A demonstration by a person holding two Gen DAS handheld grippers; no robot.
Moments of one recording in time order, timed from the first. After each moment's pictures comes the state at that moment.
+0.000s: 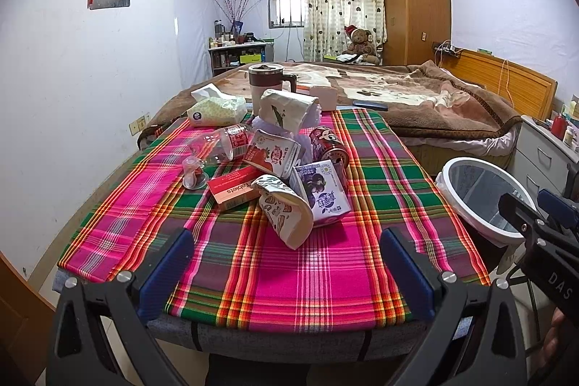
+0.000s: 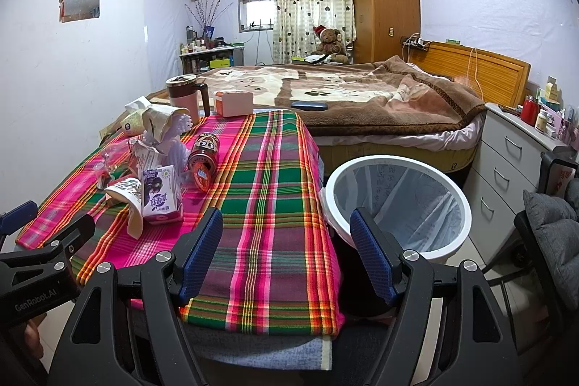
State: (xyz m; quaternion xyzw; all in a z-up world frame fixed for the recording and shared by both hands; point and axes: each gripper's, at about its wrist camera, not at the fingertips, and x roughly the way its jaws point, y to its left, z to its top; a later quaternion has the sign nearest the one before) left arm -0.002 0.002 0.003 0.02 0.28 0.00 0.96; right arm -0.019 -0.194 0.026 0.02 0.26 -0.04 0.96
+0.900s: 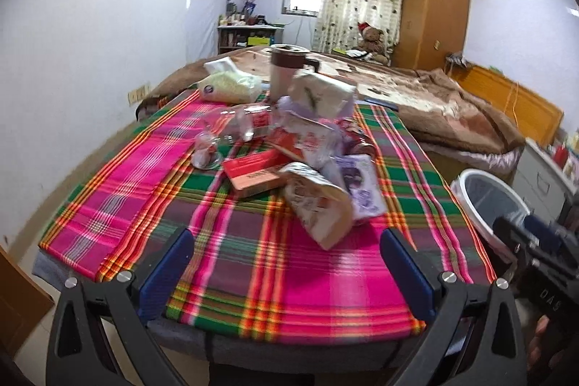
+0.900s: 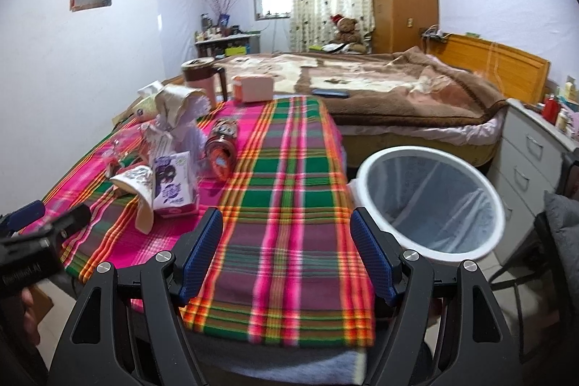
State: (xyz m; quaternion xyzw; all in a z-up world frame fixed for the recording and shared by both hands) left arm 0.021 0.056 -0.018 -0.06 0.30 0.00 0.95; right arm 0.007 -0.177 0.005 0.02 0.29 0.00 0.96
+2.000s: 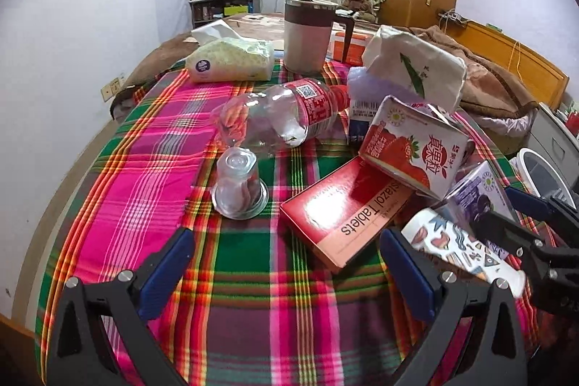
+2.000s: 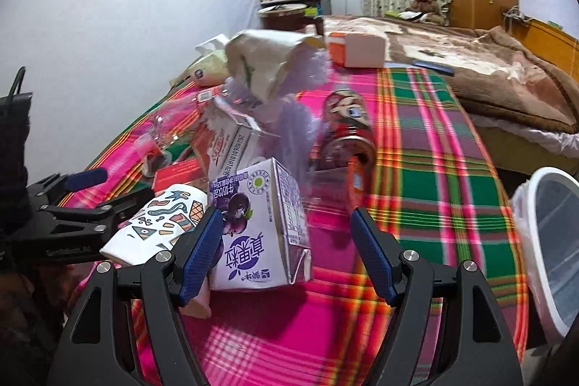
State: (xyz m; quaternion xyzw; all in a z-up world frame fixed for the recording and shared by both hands) left arm 0.151 0.130 -0.058 0.00 0.38 -0.06 0.92; right arm 0.109 -0.087 -0.026 0.02 0.36 0.14 0.92
